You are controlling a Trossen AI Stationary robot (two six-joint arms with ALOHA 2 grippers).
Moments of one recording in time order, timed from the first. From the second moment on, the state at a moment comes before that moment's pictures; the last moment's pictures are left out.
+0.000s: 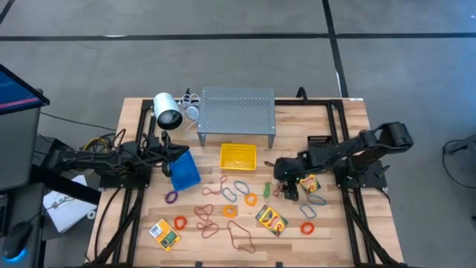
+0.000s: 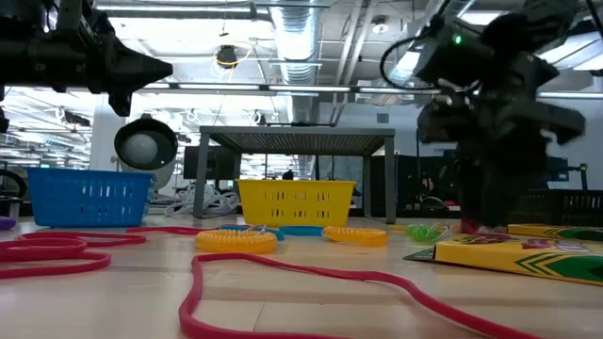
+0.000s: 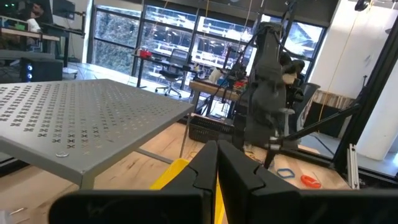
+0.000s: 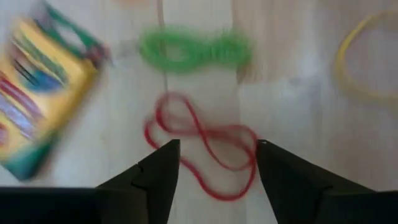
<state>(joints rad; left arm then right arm) 0.00 0.23 0.01 0.32 -0.26 -0.22 0.11 1.52 0.65 -0.31 -0.15 0.24</state>
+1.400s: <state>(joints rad) 0.00 0.24 0.01 0.34 -0.26 -0.22 0.05 1.25 0.69 -0.50 -0.01 0.32</state>
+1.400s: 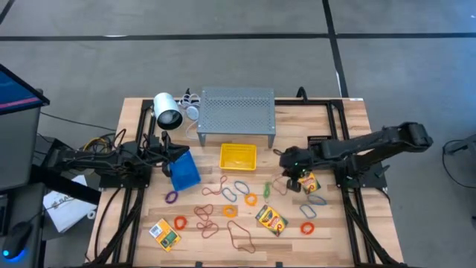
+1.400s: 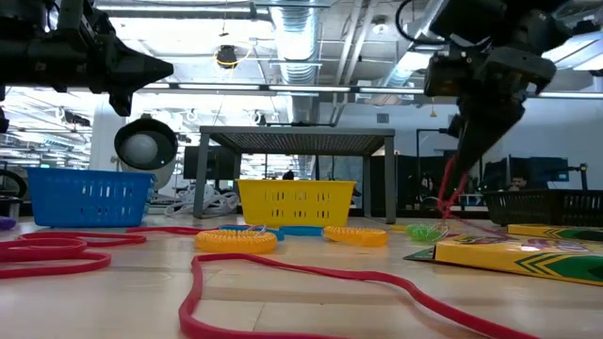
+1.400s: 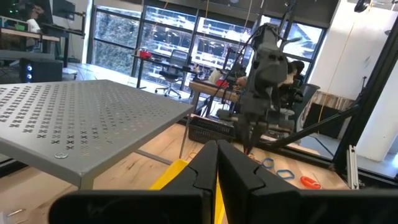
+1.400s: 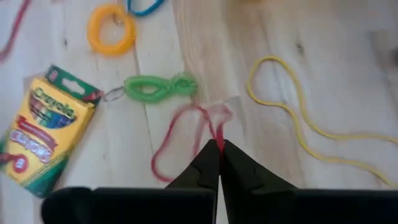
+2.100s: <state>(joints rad) 0.00 0.24 0.01 0.34 -0.26 -0.22 -0.14 0.78 0.70 -0.84 0.10 0.54</state>
